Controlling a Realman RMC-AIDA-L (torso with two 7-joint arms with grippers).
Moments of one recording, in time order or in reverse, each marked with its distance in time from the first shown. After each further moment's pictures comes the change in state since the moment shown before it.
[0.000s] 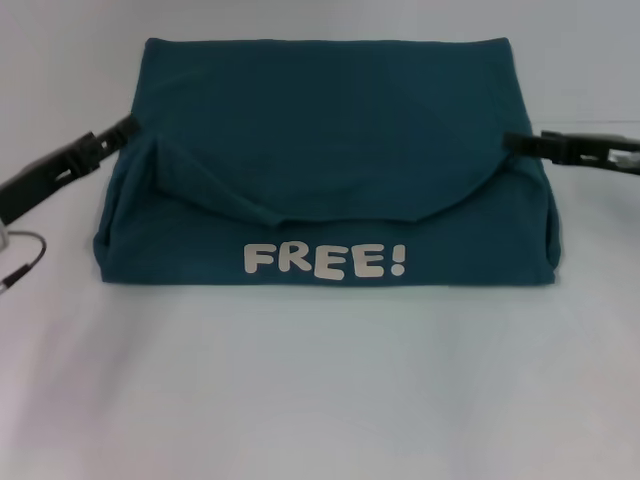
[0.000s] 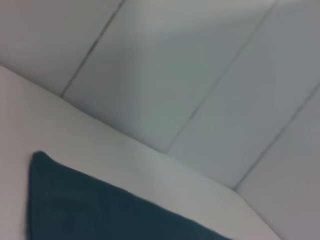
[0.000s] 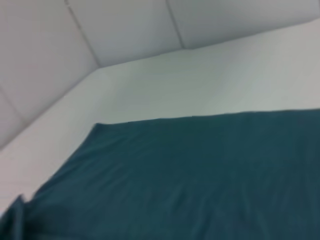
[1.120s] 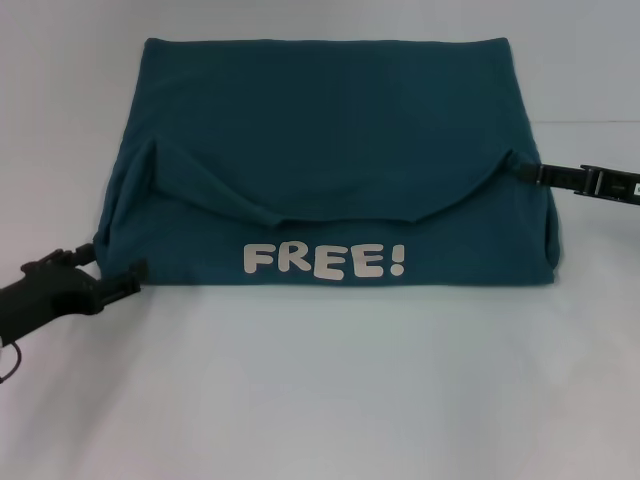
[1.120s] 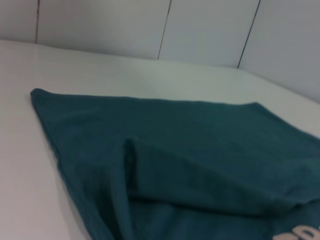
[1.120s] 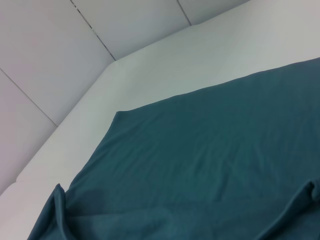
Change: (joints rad) left arm 0.183 -0.047 0.204 0.125 0.114 -0.030 0.277; right arm -0.083 -0.001 0.010 -0.049 0.000 -0.140 0.125
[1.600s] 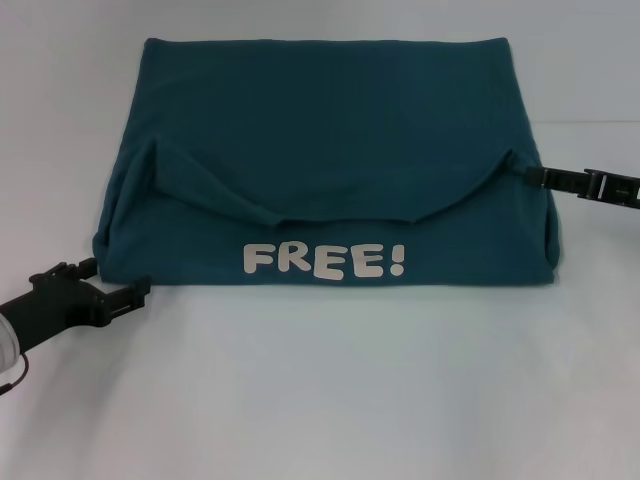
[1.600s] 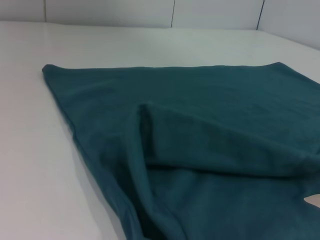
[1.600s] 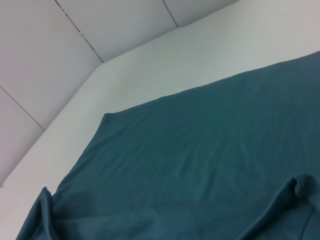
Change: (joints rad) left arm -0.022 -0.004 0.041 -0.068 -0.001 -0.150 0.083; right arm -0.010 0.006 0.000 0.001 0.000 0.031 0.000
